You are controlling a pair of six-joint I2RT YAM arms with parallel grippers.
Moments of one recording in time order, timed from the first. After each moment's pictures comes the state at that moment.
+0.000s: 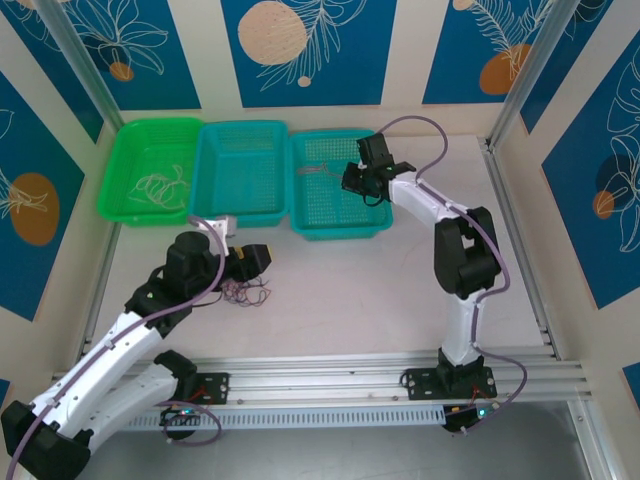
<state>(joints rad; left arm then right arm) -0.55 0.78 0.67 -0.34 0.19 -0.63 0.38 2.00 1.62 -0.45 -0.08 0.59</state>
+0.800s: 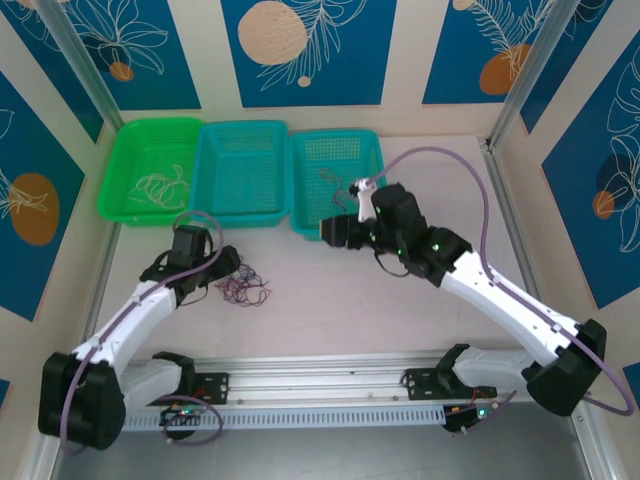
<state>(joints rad) -0.23 1.10 0.61 -0.44 0.03 -0.58 0.75 1.14 1.07 -0.47 -0.10 0.50</state>
